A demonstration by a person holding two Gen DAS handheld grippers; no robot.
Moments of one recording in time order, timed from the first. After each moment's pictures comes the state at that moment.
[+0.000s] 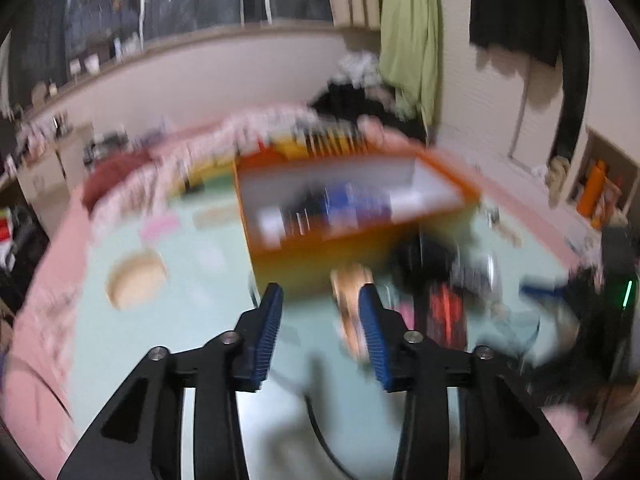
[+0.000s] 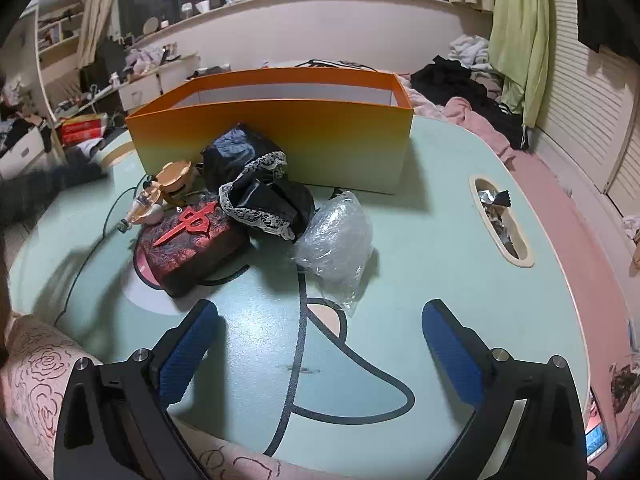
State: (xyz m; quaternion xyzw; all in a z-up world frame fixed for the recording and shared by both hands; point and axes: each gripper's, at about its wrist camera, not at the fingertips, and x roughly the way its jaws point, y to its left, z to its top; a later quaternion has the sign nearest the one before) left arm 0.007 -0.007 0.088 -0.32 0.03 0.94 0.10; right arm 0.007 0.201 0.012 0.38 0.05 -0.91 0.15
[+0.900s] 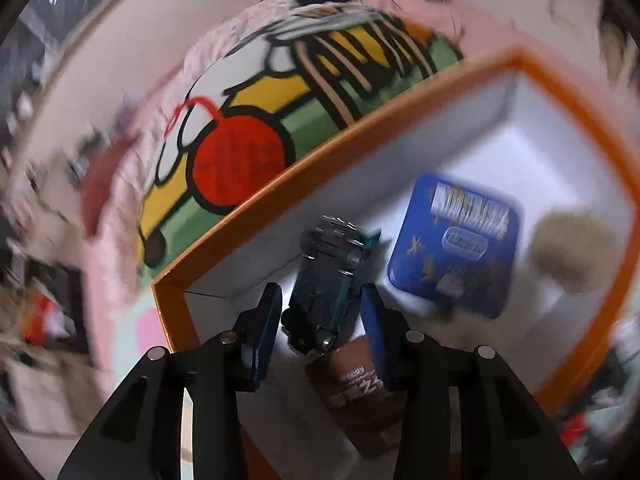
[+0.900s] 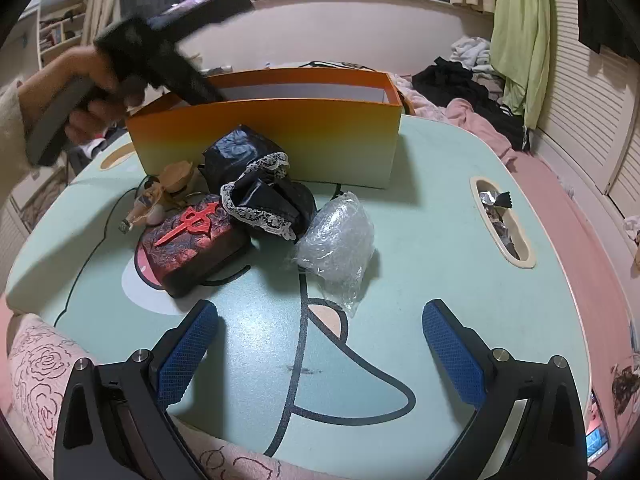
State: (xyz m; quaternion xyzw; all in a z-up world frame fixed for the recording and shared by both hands) left arm -0.185 0.041 0.035 -0.52 0.24 0.82 0.06; right arm 0.008 0.198 0.015 0.38 0.05 -0.91 0.15
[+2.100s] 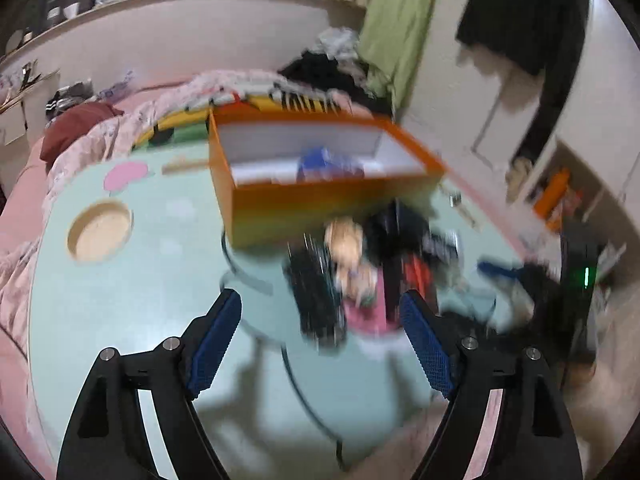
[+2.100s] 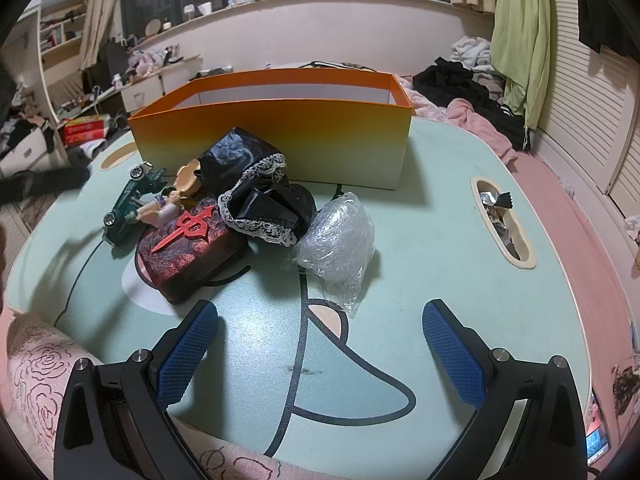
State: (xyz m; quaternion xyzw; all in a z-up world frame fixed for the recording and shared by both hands) left arm 0.020 -0.026 0.056 -0.40 -0.03 0.90 0.18; right arm 0.007 0.197 0.016 0.38 0.05 -0.91 0.15
